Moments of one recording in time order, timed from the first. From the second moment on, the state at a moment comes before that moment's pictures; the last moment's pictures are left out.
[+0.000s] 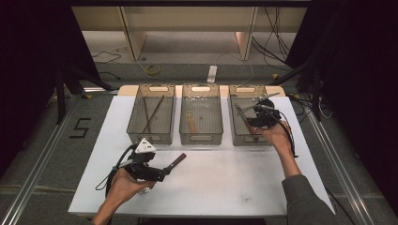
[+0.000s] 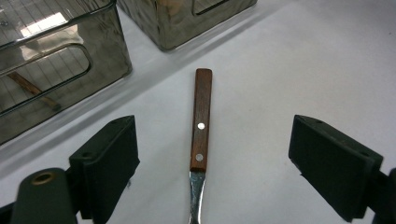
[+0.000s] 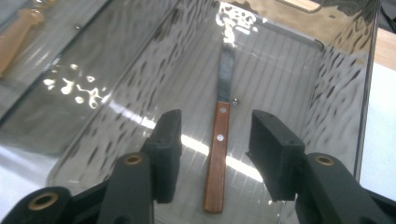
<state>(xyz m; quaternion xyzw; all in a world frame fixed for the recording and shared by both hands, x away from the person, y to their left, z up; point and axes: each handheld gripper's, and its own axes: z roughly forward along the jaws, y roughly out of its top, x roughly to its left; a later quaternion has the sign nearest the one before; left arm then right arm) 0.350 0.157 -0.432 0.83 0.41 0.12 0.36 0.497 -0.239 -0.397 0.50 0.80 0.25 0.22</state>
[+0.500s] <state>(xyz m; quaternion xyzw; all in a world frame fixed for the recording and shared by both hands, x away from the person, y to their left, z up) 0.351 0.157 -0.432 0.83 0.41 0.12 0.36 0.445 -0.227 -0.371 0.44 0.81 0.33 0.21</state>
